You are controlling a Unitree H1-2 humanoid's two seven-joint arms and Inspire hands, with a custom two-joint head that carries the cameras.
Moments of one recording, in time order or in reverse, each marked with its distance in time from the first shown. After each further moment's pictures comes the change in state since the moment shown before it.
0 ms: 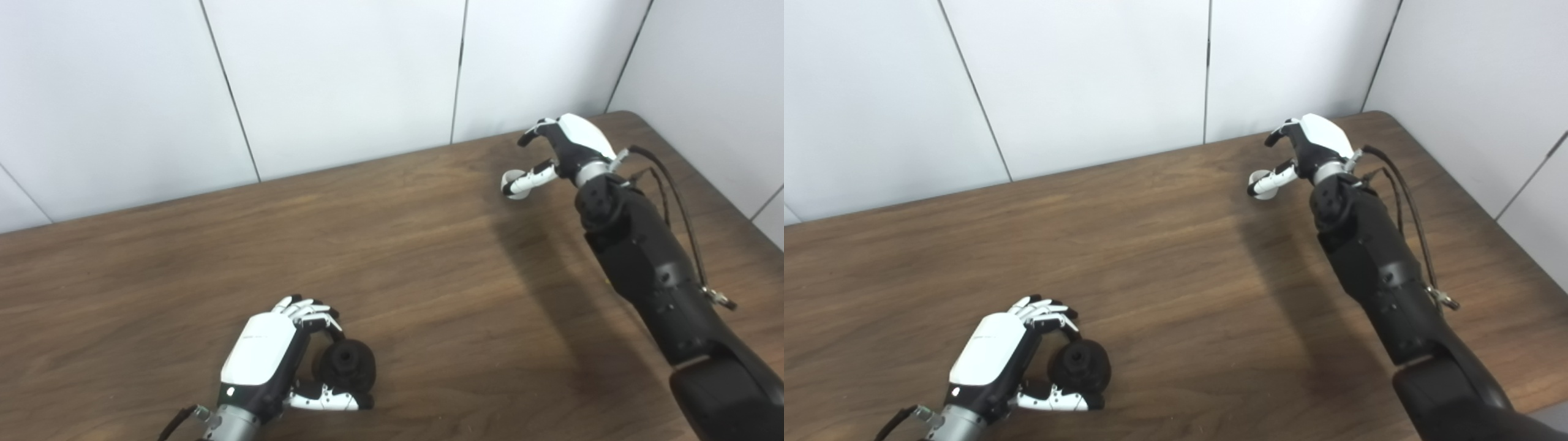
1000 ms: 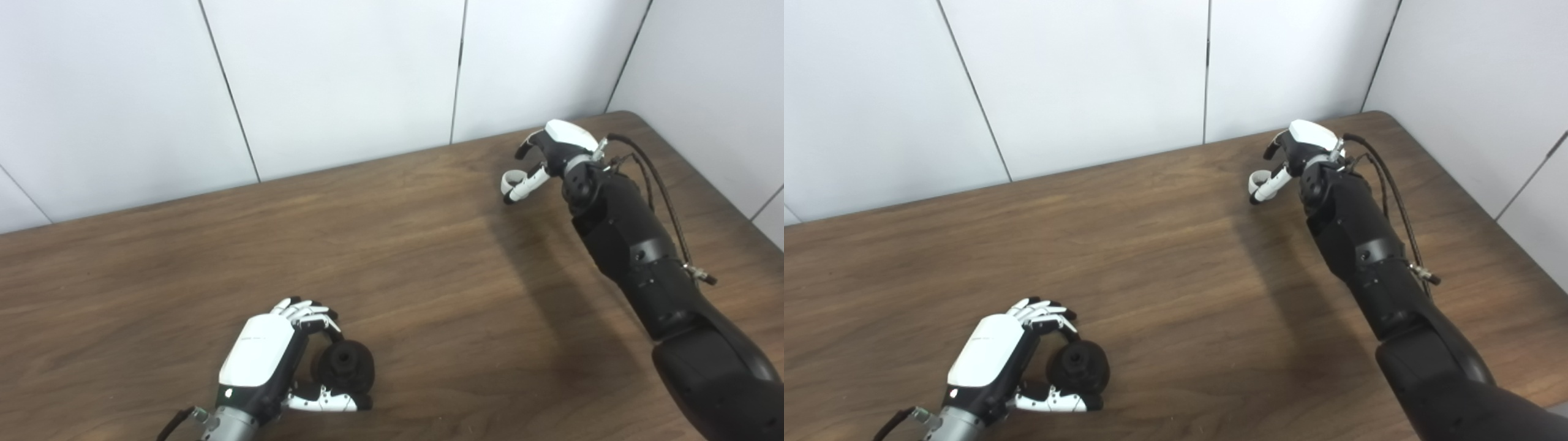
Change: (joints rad) left arm 0.001 0.002 0.000 -0.002 -0.005 0.001 0.000; right arm -0.063 0.011 0.019 0.110 -0.124 0.000 0.116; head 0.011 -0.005
